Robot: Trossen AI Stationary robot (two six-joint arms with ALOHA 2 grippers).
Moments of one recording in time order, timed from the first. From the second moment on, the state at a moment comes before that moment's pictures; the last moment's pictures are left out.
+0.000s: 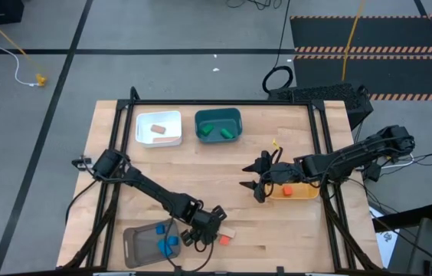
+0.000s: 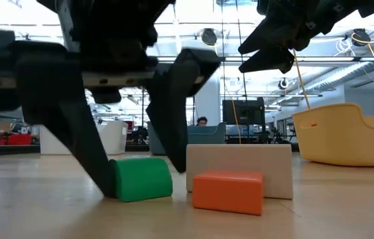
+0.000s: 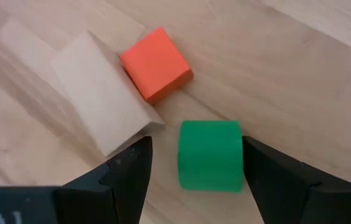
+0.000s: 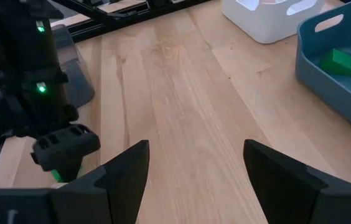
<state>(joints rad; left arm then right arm) -0.45 2.05 1.32 -0.30 0.10 0.54 0.24 1.24 0.67 0.03 0.29 0.45</state>
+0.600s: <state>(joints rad) -0.42 2.03 1.32 -0.38 0.10 0.47 0.24 1.24 0.67 0.04 0.29 0.45</state>
